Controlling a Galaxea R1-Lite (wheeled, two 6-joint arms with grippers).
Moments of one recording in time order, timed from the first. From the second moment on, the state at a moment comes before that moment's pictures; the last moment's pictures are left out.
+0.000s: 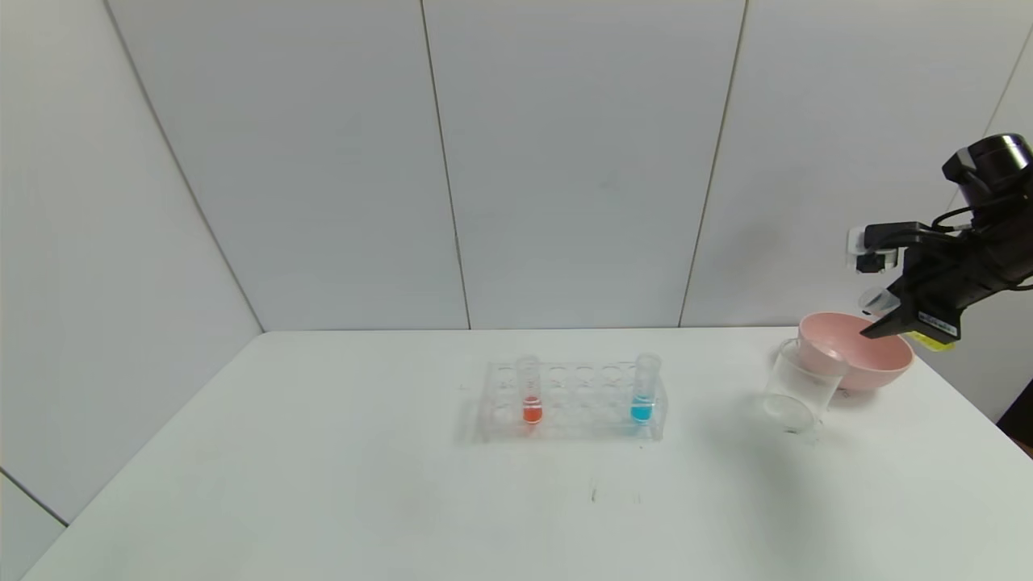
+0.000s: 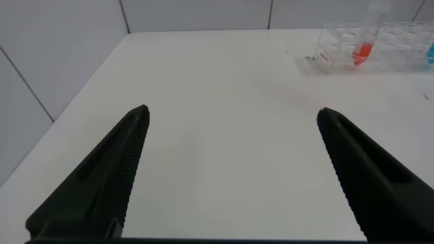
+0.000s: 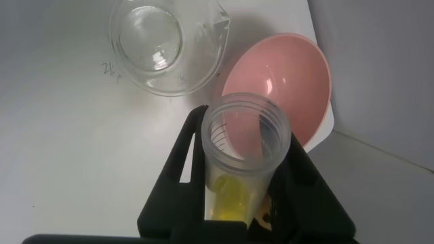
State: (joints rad) left arm 0.00 0.00 0.00 0.00 0.00 0.00; right arm -0.15 2.07 -2.00 0.92 0.21 -1.20
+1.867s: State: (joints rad) left arm 0.00 0.00 0.00 0.00 0.00 0.00; right arm 0.01 2.16 -2.00 0.88 -0.26 -1.29
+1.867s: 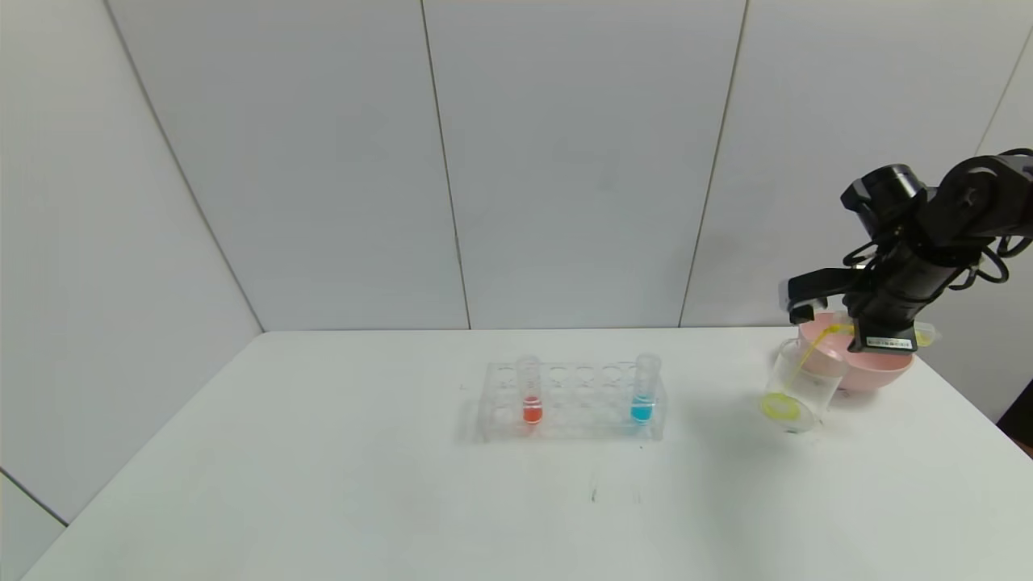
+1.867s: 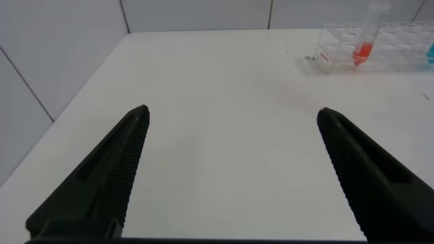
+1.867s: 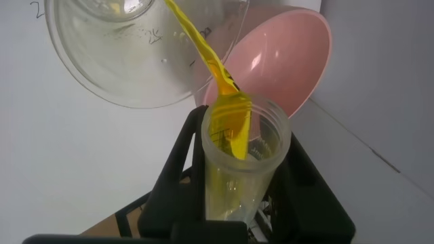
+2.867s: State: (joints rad) left arm 0.00 0.00 0.00 0.00 0.00 0.00; right arm 0.05 2.15 -2.00 0.89 -0.51 -1.41
